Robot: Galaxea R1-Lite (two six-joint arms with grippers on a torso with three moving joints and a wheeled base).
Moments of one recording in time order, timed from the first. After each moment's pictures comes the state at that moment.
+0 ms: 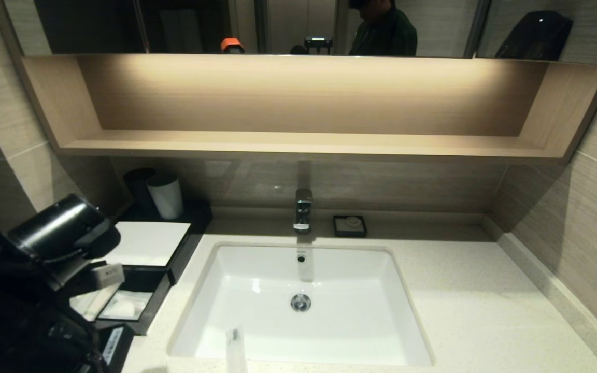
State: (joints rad) left arm -0.46 1.42 -1.02 0.95 -0.18 -0.62; right arm 0.00 0.00 0.00 0.01 -0.01 0.00
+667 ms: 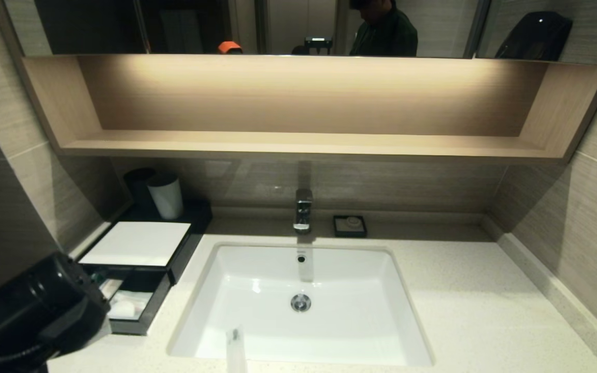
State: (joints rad) left arm -0.71 1.30 -0.86 0.88 -0.17 -0.91; right arm 0.00 0.00 0.00 0.01 -0.01 0.00
